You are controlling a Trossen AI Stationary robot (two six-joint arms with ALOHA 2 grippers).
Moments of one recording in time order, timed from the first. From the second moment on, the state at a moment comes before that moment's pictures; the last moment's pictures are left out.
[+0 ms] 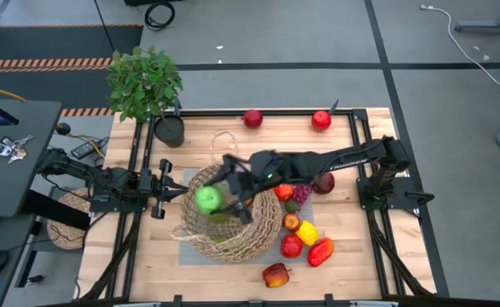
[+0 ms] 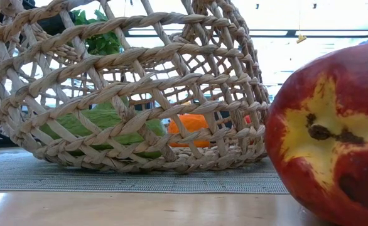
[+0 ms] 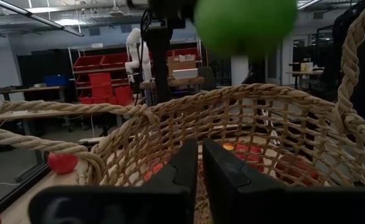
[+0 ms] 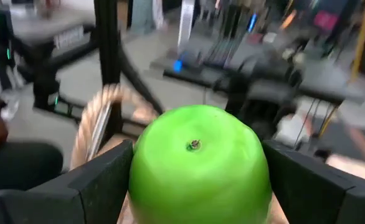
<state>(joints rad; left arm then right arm) -0.33 0.21 0.01 0.39 -0.27 0.12 0.17 1.85 1.71 -0.09 -0.10 -0.15</state>
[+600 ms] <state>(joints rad) -0.33 0.21 0.01 0.39 -0.27 0.12 0.11 2.22 2.34 -0.89 0.02 -0.15</state>
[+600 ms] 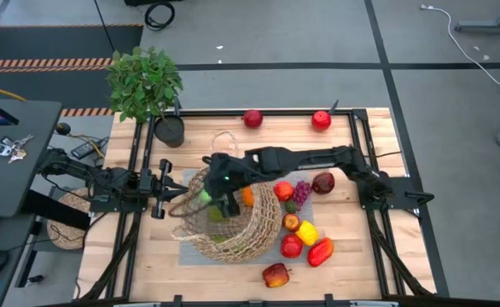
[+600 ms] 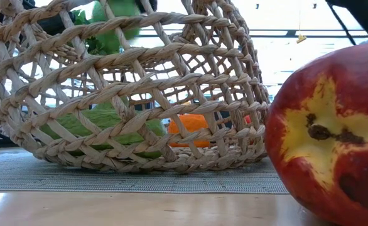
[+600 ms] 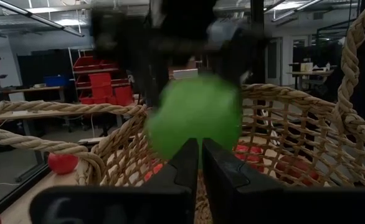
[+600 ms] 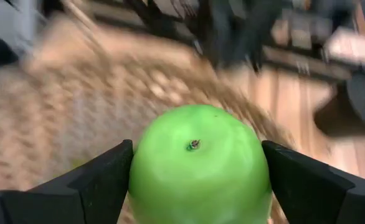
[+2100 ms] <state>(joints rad) -0.33 0.21 0.01 0.39 -0.27 0.12 0.05 2.01 2.35 -1.26 0.33 0.03</state>
